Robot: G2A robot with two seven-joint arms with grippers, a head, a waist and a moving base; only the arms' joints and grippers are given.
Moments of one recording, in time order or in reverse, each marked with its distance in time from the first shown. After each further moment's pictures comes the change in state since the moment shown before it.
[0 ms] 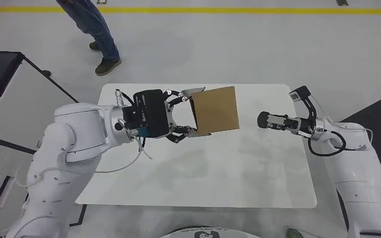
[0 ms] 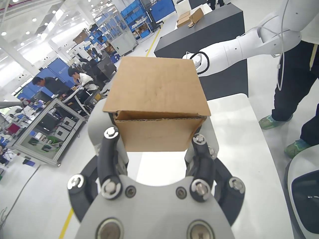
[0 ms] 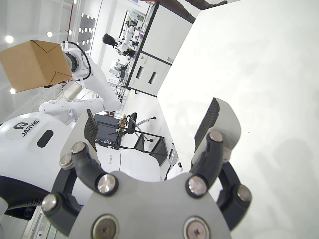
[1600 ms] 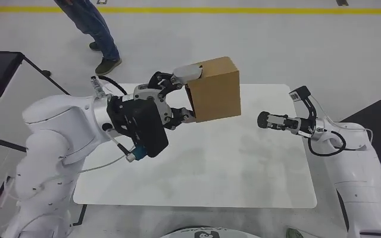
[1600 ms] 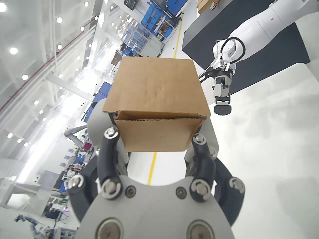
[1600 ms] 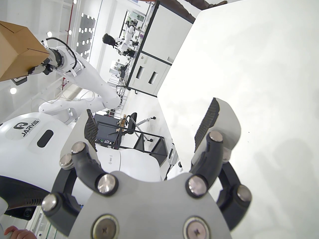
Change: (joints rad) left arm -0.079 -0.021 -0.054 -0.068 0.484 -0.015 0.311; right arm 0.000 0.000 0.000 0.000 0.000 0.000 0.000
